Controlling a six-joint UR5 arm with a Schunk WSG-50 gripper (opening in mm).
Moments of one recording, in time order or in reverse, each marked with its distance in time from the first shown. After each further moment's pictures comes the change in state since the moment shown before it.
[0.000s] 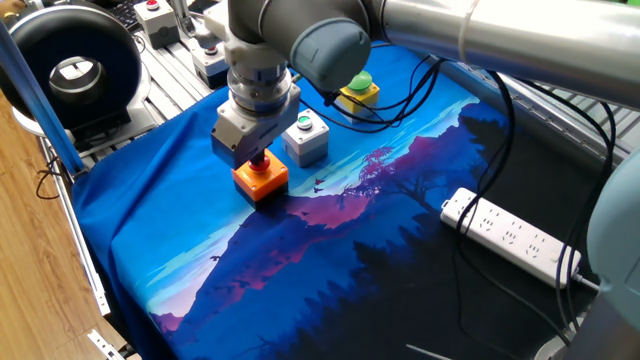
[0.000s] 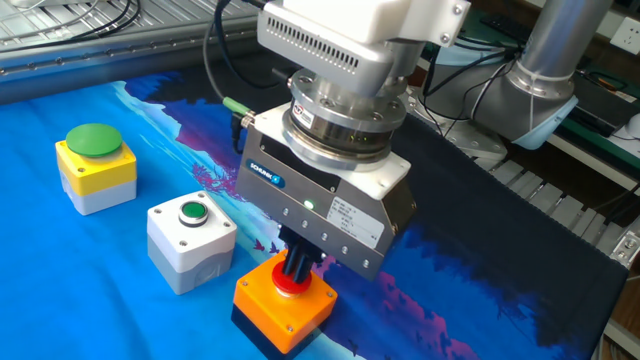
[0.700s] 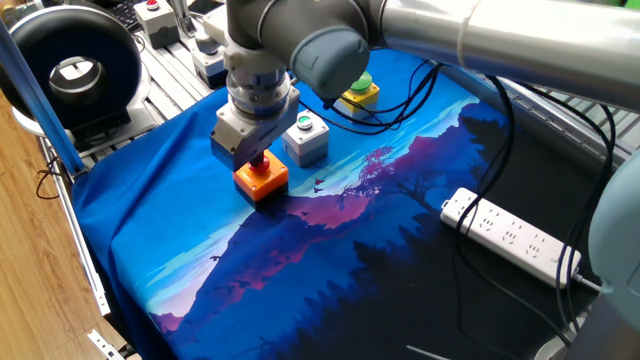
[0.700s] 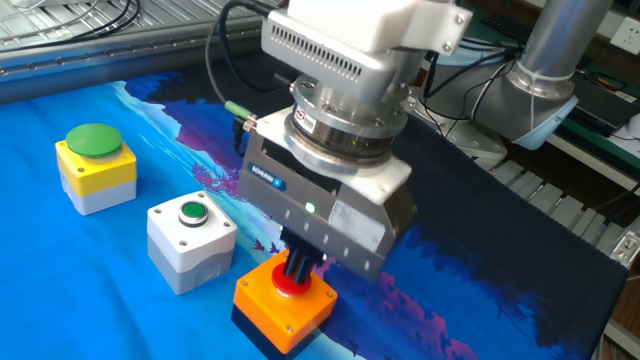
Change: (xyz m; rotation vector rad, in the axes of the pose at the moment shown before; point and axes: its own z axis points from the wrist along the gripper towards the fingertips) arm 0.005 -0.004 -0.012 0.000 0.011 -0.007
